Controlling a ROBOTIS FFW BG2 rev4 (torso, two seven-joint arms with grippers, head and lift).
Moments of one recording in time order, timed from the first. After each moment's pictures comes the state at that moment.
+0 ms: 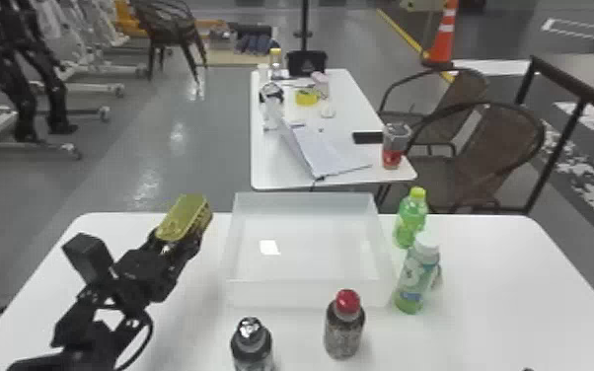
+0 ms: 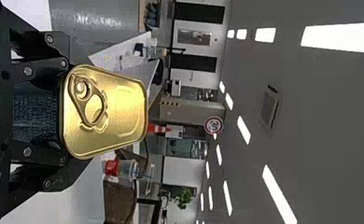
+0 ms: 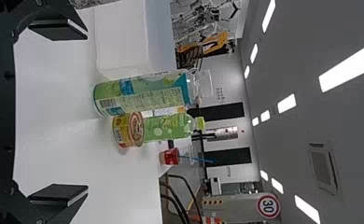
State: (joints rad) left arm -0.07 0.10 0.09 -1.39 0.22 -0.15 -0.53; right arm 0.44 0.00 -0.18 -1.57 -0.20 -0.36 0.42
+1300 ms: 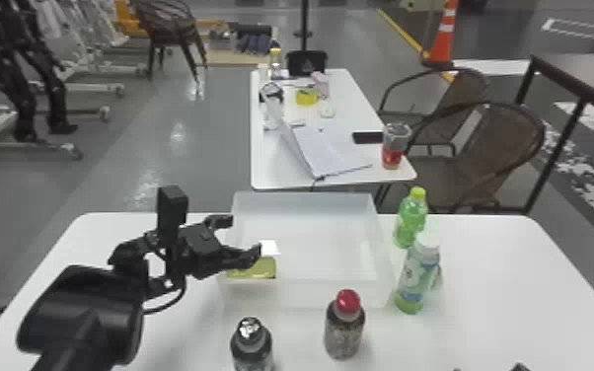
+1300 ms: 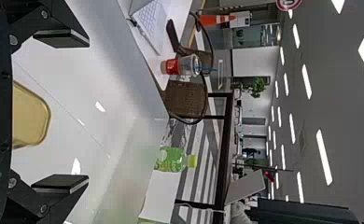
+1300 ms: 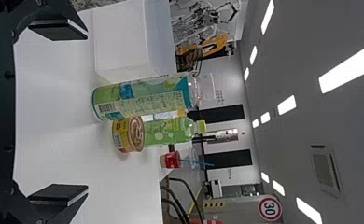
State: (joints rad) left arm -0.37 0.18 -0.11 -1.14 0.06 0.05 -0.83; right arm 0.41 0.00 -0.16 -1.55 -0.20 -0.36 0.42
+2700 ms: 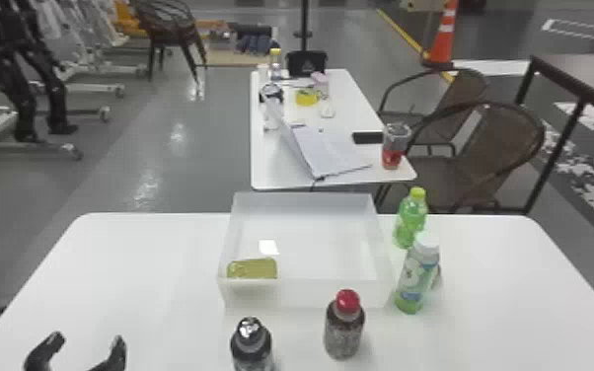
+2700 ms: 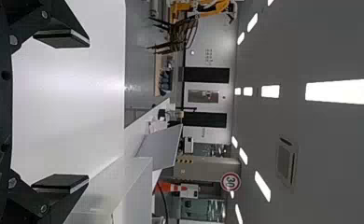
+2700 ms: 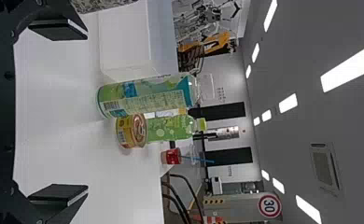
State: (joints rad) left arm 0.37 0.00 0.32 -1.59 0.16 -0.34 -0.41; right arm 0.47 0.00 -0.17 -1.60 -0.20 -0.36 0.40
